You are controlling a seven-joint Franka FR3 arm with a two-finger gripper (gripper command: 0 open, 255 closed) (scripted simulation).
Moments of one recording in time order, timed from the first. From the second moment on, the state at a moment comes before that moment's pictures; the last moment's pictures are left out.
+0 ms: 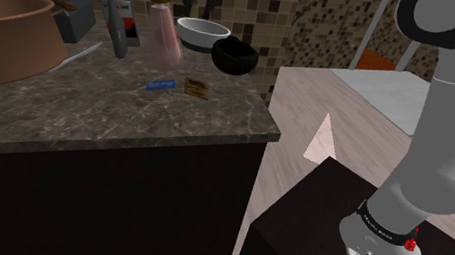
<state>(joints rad) 0.04 0.31 0.24 -1.15 0.05 1.64 0.28</state>
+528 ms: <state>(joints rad) 0.04 0.19 0.25 -1.56 0.08 1.92 0.34</state>
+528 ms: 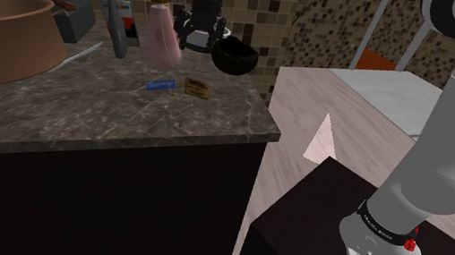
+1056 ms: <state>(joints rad) 0.06 0.19 0.26 -1.74 0.08 2.10 0.39</state>
